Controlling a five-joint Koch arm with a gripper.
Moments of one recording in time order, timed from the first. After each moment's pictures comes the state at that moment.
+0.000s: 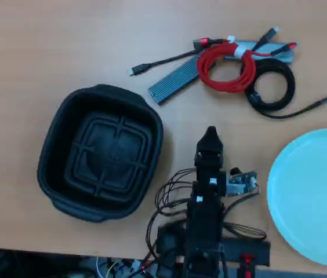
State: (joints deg) arm 88.5 130.4 179.1 -3.1 -0.7
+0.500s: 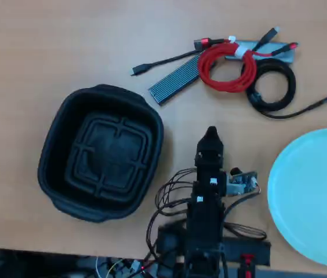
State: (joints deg) arm 88.5 130.4 179.1 -3.1 -0.7
